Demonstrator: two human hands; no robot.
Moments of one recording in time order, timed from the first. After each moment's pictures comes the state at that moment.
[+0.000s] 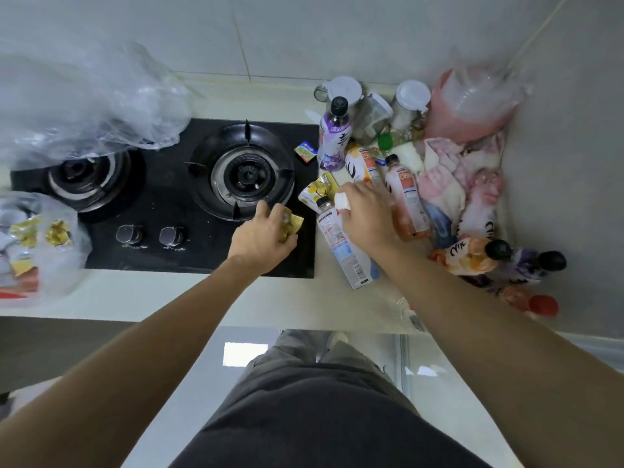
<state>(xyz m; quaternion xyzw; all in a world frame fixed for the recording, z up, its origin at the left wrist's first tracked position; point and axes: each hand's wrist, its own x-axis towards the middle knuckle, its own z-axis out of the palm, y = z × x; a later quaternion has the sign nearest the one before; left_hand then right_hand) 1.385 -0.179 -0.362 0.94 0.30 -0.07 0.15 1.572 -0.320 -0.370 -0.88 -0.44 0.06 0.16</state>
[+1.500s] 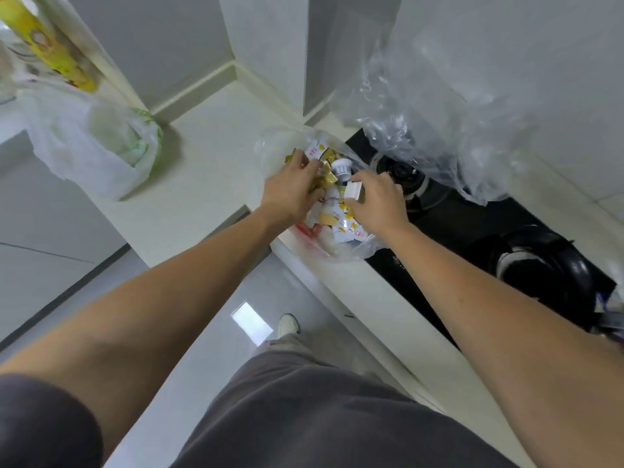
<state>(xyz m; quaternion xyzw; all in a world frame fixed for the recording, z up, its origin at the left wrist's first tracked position) 0.957 0.160 -0.337 0.82 0.55 0.08 0.16 1.159 0.118 -0.338 -0.71 -0.67 0.17 0.11</state>
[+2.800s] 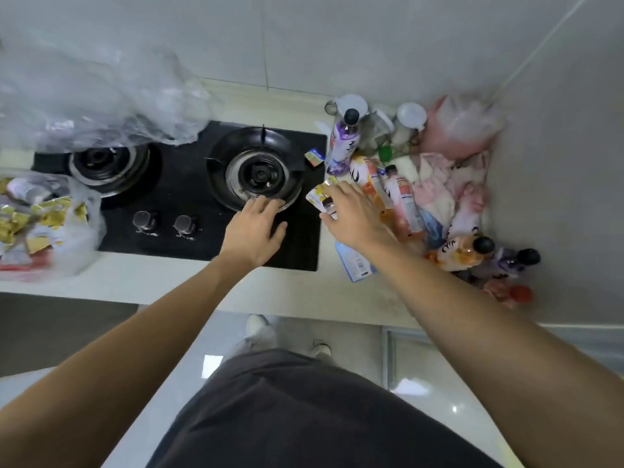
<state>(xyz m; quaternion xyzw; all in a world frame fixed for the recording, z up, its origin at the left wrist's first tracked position) 1.337 -0.170 -0.333 0.95 0.26 0.04 0.18 1.522 -0.308 -0.319 -0.87 -0.48 0.09 0.10</state>
